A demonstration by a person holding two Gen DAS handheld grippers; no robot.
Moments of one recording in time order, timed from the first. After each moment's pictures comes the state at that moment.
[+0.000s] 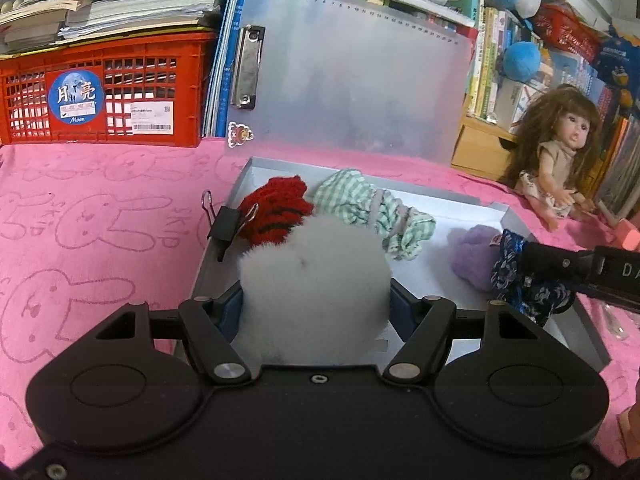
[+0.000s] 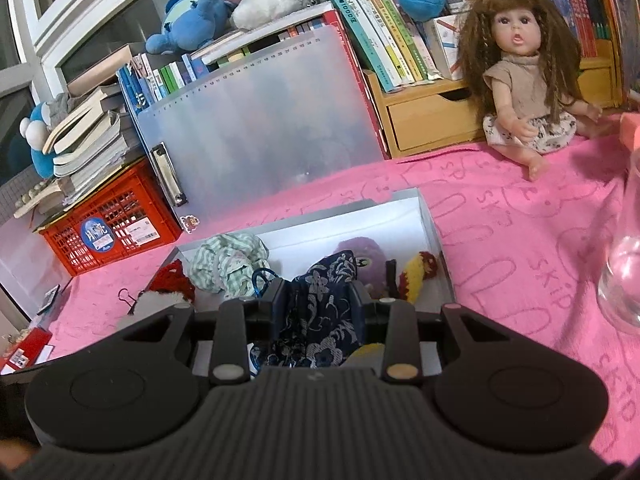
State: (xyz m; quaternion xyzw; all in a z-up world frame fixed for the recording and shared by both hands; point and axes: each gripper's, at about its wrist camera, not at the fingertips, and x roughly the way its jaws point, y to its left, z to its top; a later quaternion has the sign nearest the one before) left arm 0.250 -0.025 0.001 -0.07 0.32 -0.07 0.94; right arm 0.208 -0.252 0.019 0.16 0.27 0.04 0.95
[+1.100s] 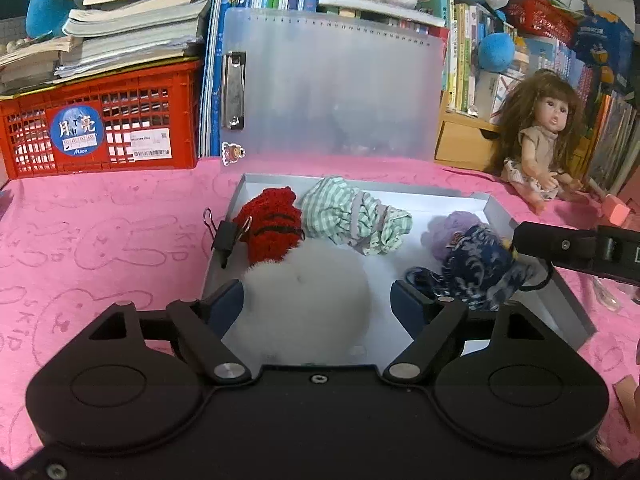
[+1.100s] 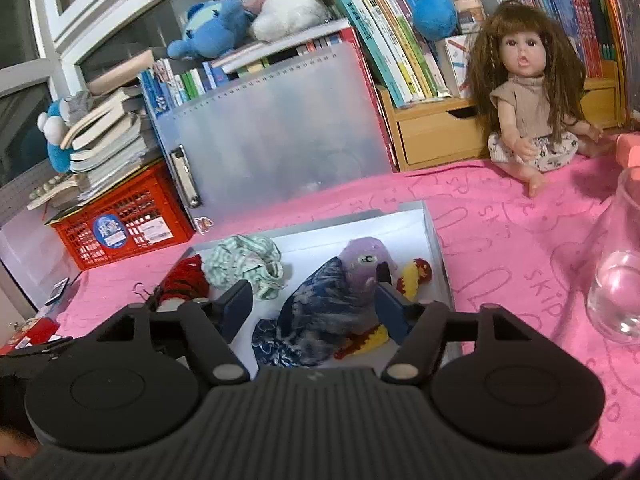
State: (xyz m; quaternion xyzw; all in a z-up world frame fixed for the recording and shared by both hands) left arm 0.220 -0.029 0.024 -0.02 0.31 -0.09 0.95; right arm 0.181 -0.251 0.033 0.15 0.25 0.06 0.95
